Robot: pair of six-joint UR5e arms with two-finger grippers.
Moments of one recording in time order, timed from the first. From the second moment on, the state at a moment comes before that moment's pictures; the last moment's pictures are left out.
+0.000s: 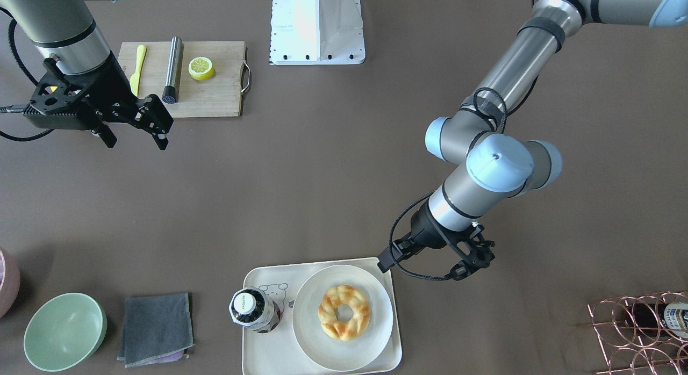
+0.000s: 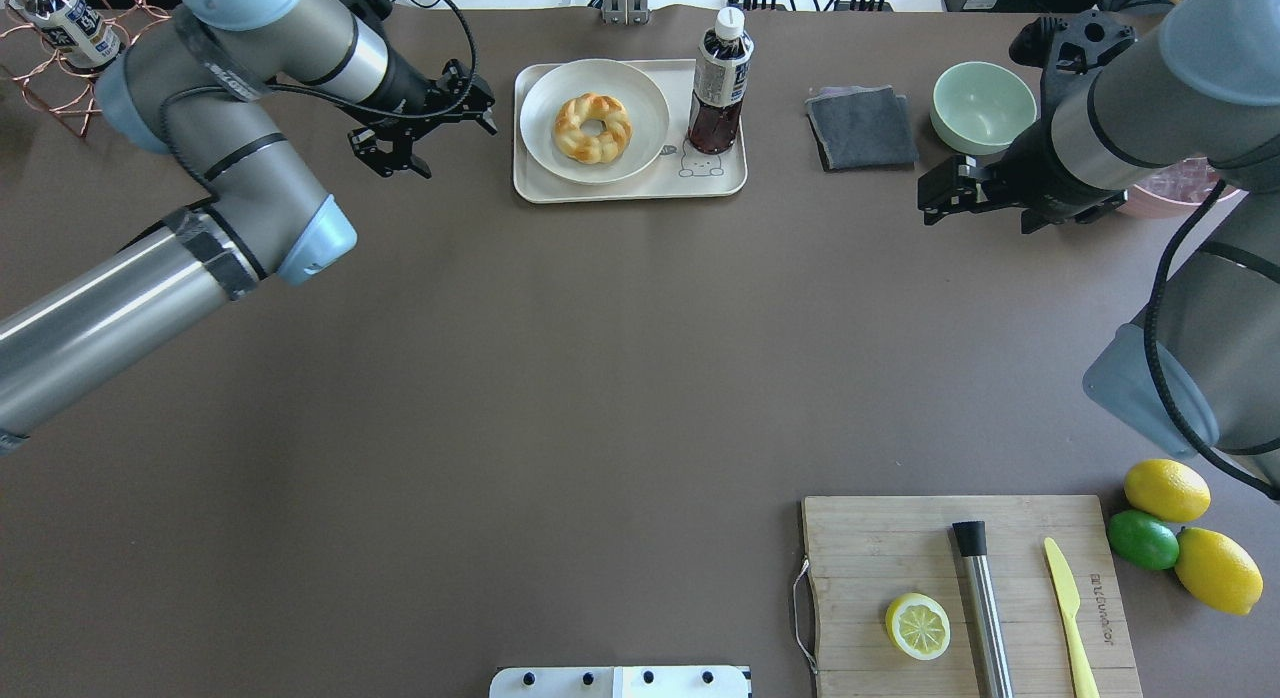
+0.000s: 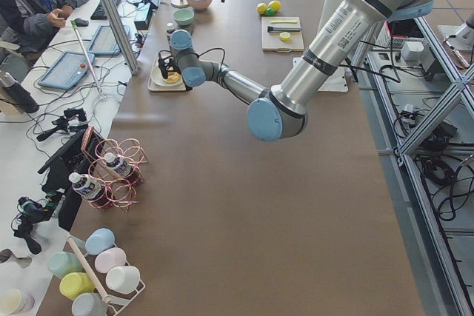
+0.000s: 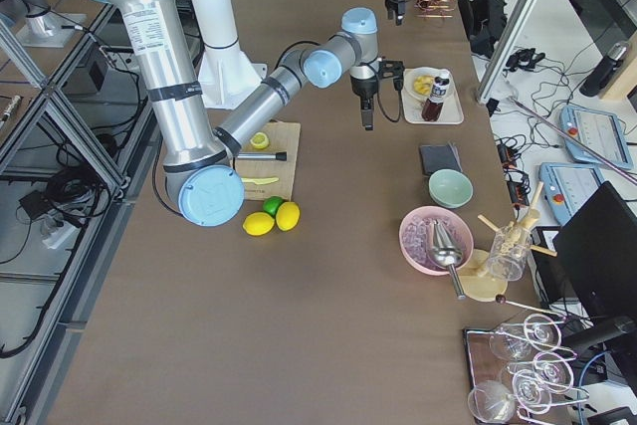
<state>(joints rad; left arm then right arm) -0.96 -2.15 -1.47 -2.03 -2.23 -1.29 0.97 -1.30 2.05 -1.66 2.04 0.88</state>
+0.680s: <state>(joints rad) -1.26 -1.68 -1.96 -1.64 -2.24 -0.35 1.22 -1.44 1.96 -1.66 2.17 0.44</state>
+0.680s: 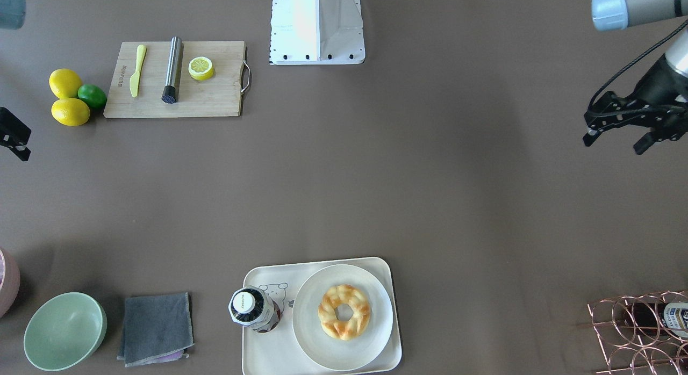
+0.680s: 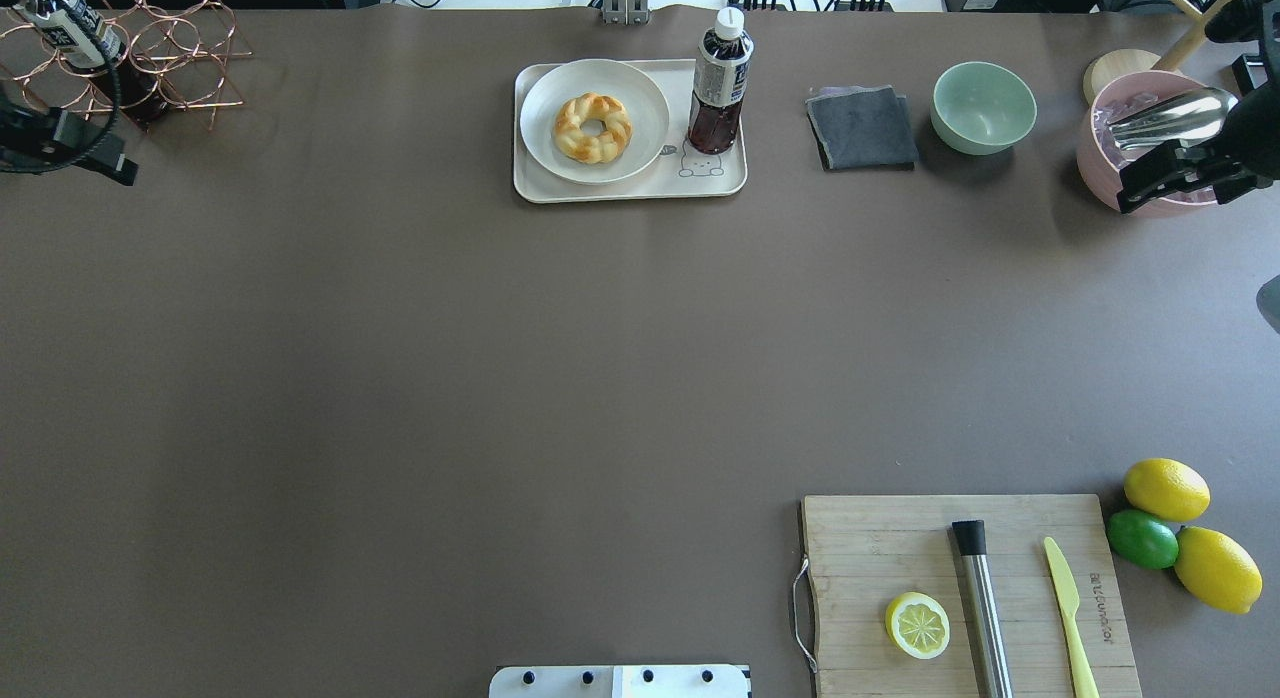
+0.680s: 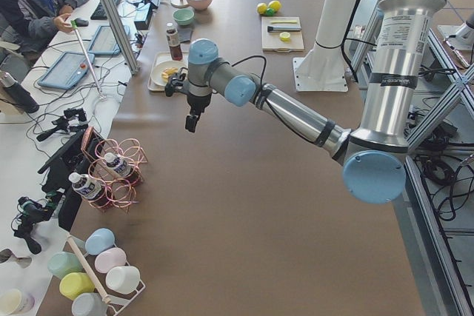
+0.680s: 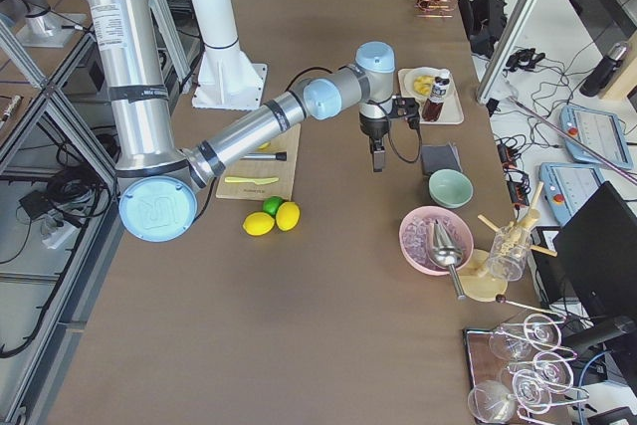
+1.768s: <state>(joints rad) -1.58 -1.42 -1.85 -1.61 -2.24 0.27 1.55 -1.66 1.89 -1.66 2.32 -0.06</state>
